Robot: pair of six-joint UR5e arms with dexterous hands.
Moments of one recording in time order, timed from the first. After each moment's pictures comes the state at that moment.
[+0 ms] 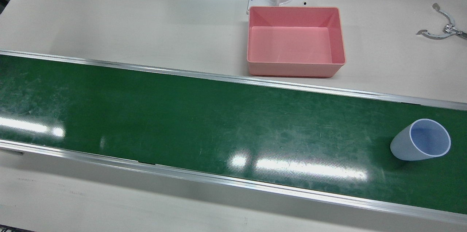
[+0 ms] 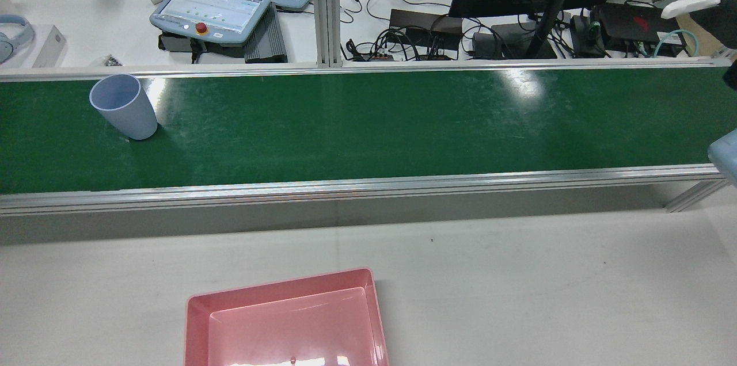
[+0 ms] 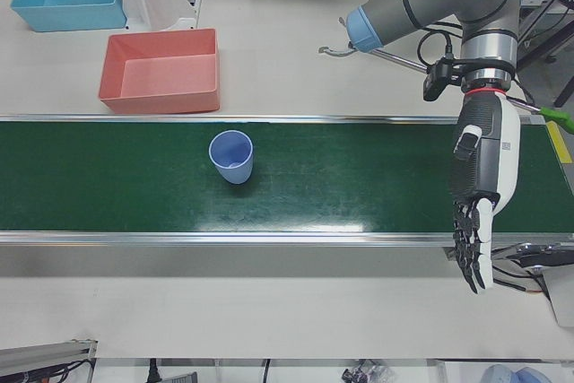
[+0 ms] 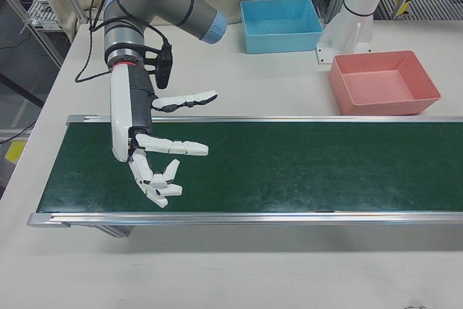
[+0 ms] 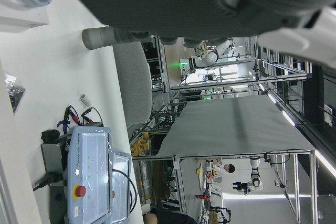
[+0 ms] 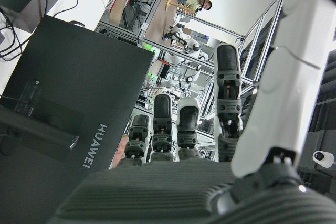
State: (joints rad) left arm -1.46 -1.86 -1.67 0.42 1.75 0.12; right arm 1.37 -1.37 1.83 -3.43 -1.54 -0.37
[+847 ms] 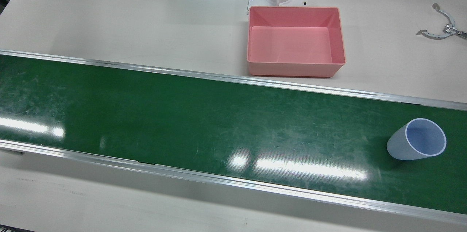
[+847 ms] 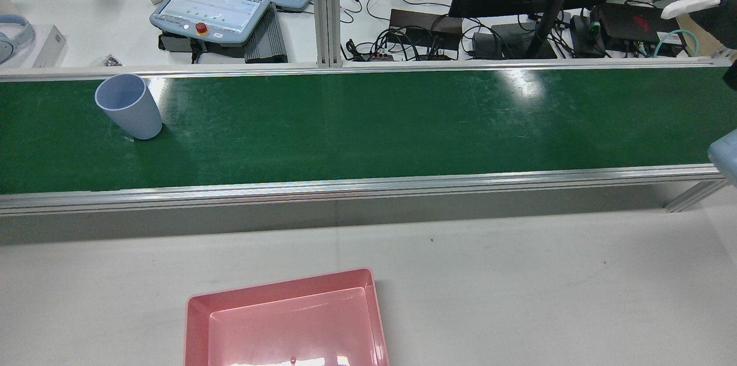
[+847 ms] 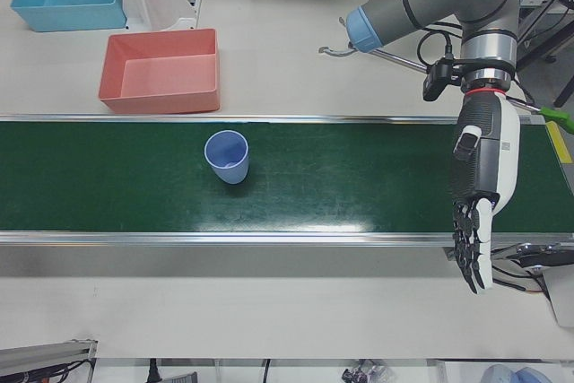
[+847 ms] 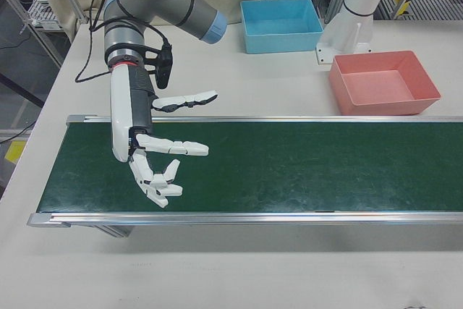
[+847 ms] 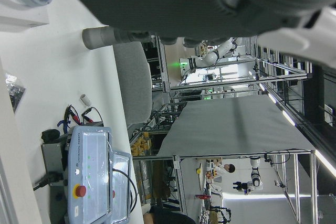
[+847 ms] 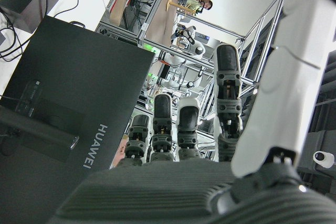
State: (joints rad) left arm -1.46 -1.86 -1.67 0.42 1.75 0.12; right arm 1.37 -1.37 1.83 -3.43 -1.54 -0.37
